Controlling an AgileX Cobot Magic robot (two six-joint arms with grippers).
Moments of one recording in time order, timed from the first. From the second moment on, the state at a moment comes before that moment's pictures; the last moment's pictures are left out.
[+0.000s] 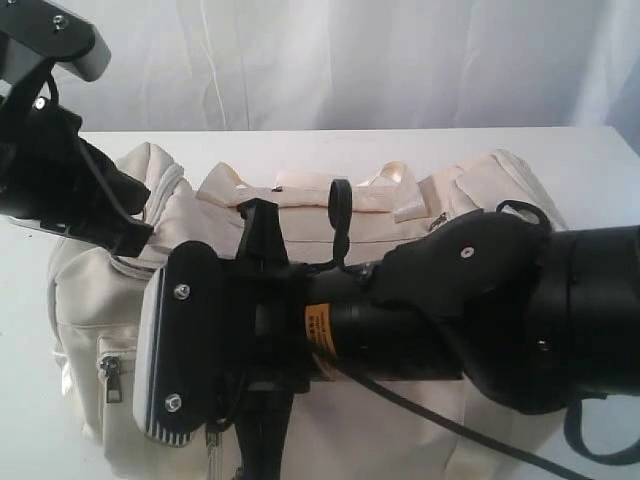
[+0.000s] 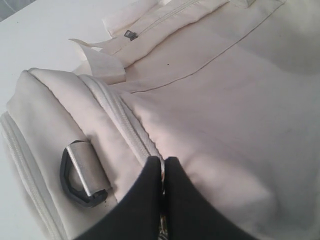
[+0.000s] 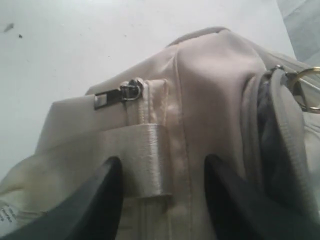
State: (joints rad) left arm -0.60 1.11 -0.94 0.03 0.62 0.10; right arm 1.13 1.48 -0.84 -1.73 -0.15 0.92
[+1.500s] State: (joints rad) left arm -0.60 1.11 -0.94 0.04 0.66 0.08; right arm 1.13 1.63 -1.05 -1.61 -0.13 0.97
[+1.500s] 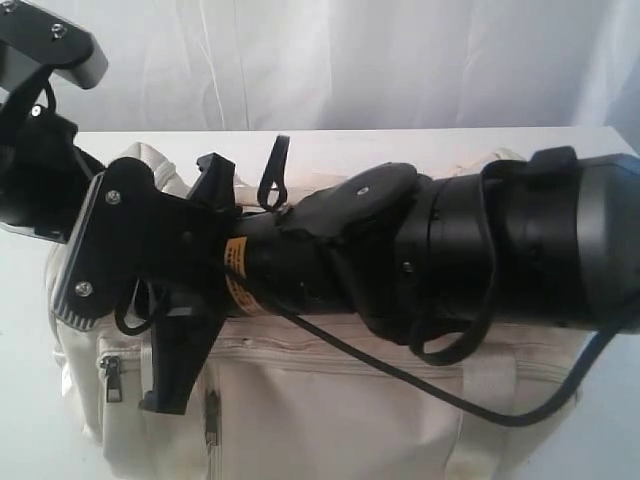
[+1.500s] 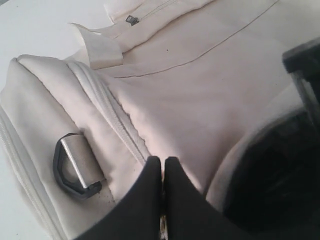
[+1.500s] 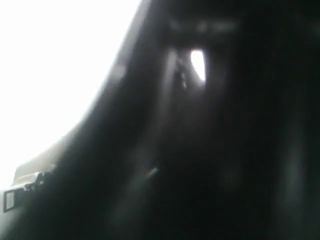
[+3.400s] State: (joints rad) left arm -0.34 1.53 -1.06 0.10 0.19 -0.02; right arm 1.10 1.51 -0.96 -1.71 -0.31 1.41
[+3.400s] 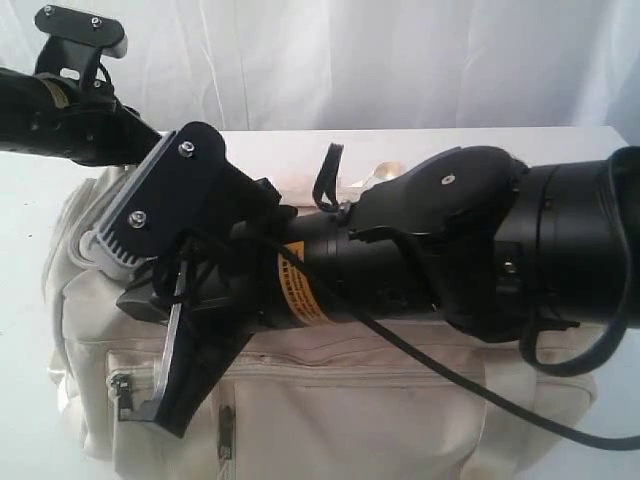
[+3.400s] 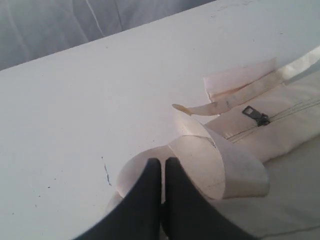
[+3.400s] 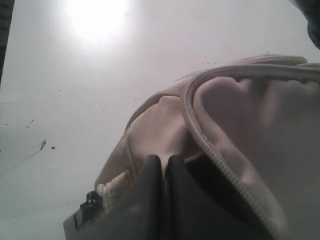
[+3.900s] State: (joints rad) left arm -0.30 1.42 -1.09 0.14 0.25 -0.05; right arm 1.12 1.48 -0.96 -1.75 -0.42 1.41
